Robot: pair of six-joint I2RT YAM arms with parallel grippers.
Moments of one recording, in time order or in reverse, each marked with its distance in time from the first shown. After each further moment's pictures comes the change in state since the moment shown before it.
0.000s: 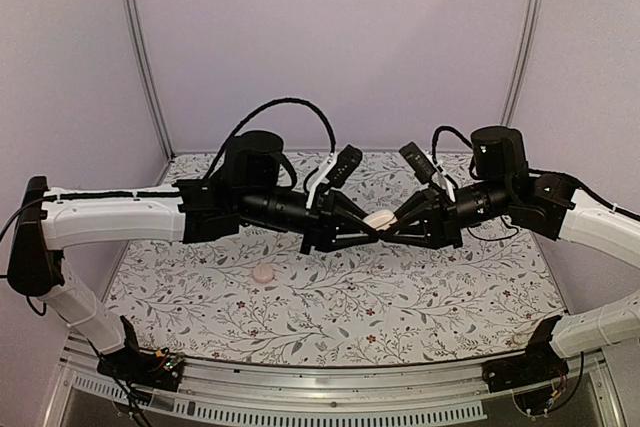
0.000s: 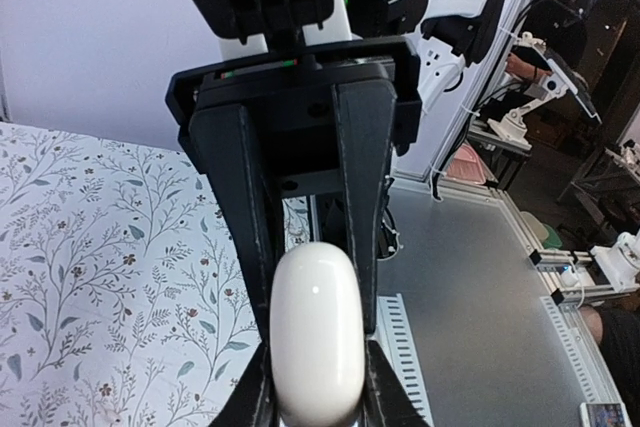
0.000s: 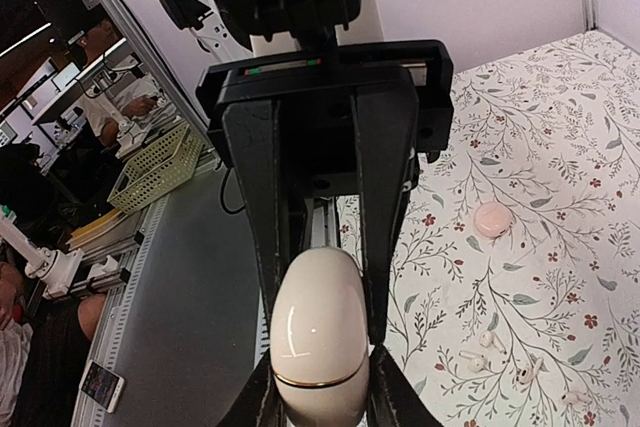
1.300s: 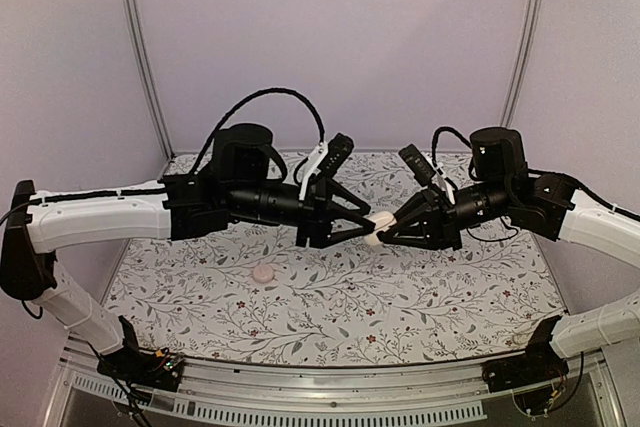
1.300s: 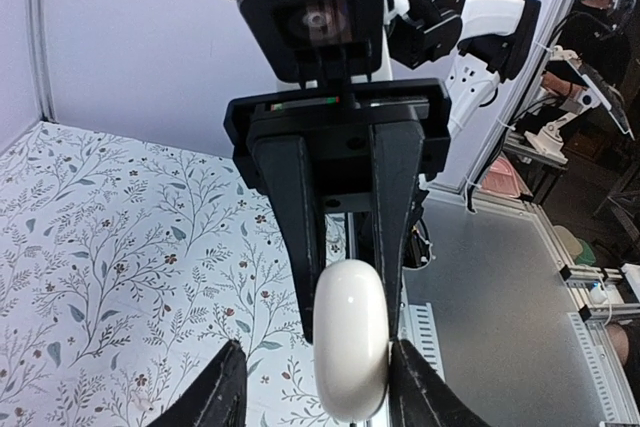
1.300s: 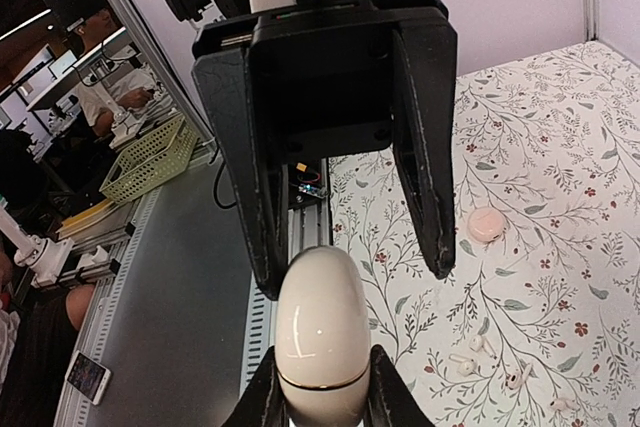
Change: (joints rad) left arm 0.011 -0.056 0.008 -0.062 -0.133 0.019; right arm 0.006 -0.002 -0.002 -0.007 0.003 -0.042
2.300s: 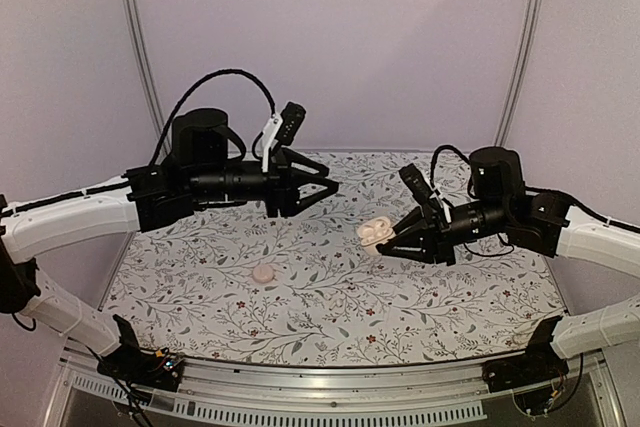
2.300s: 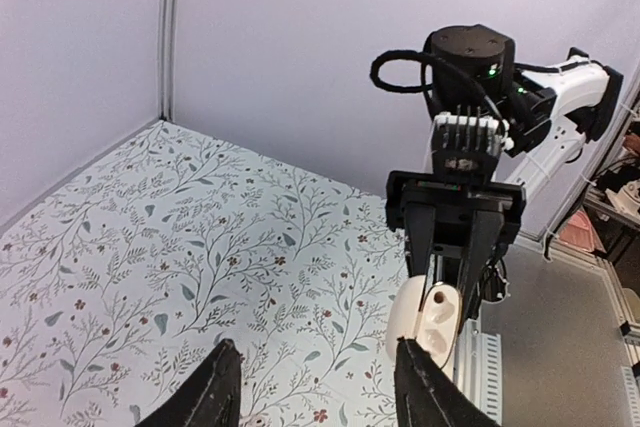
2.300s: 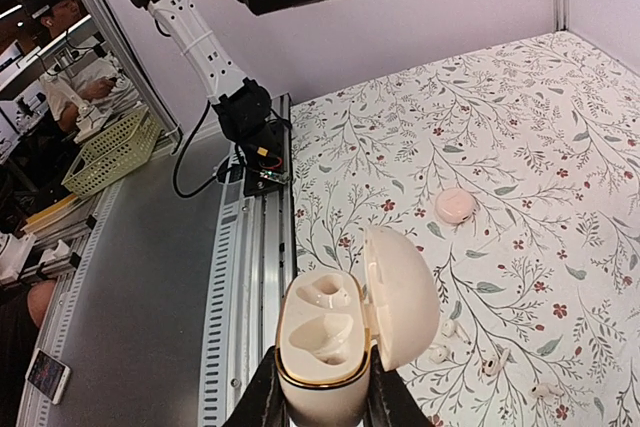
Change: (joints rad) left arm 0.112 -0.140 -0.053 -0.032 -0.137 -0.017; right arm 0.016 -0.034 -0.125 0.099 0.098 -0.037
